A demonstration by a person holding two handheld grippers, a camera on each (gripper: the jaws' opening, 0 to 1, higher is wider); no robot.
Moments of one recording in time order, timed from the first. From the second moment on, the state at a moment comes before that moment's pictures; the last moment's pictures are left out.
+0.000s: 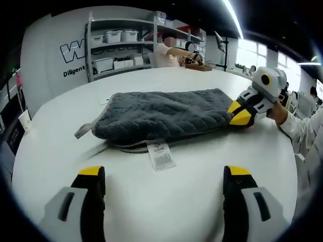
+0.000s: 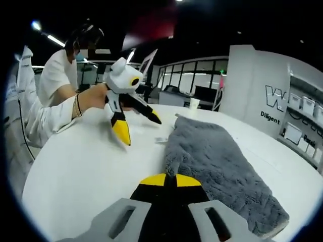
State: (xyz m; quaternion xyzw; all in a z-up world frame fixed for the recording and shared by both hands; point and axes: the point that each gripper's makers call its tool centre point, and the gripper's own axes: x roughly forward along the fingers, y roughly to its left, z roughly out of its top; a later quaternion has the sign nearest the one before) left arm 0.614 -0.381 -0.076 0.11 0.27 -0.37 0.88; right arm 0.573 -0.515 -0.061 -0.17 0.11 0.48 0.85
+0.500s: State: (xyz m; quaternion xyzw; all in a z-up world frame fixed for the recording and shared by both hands) left arm 0.612 -0.387 -0.072 0.09 0.26 -0.38 0.88; right arm 0.576 -0.537 -0.039 -0.14 0.10 0.47 0.86
